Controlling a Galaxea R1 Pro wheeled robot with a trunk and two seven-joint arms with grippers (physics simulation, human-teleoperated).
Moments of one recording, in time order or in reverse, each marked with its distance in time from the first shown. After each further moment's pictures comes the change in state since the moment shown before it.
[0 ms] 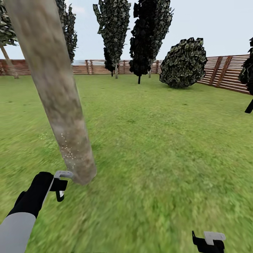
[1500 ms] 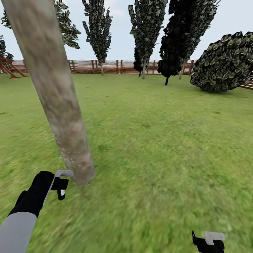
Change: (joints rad) left arm -0.002 -0.009 0.001 -0.015 0.000 0.000 0.000; right arm 0.000 0.000 0.000 0.000 0.000 0.000 0.001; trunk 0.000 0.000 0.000
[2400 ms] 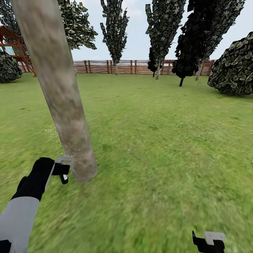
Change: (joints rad) left arm -0.122 0.000 0.000 -0.011 0.010 0.021 -0.013; right arm 0.000 -0.002 0.000 0.000 0.001 0.000 0.000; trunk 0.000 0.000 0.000
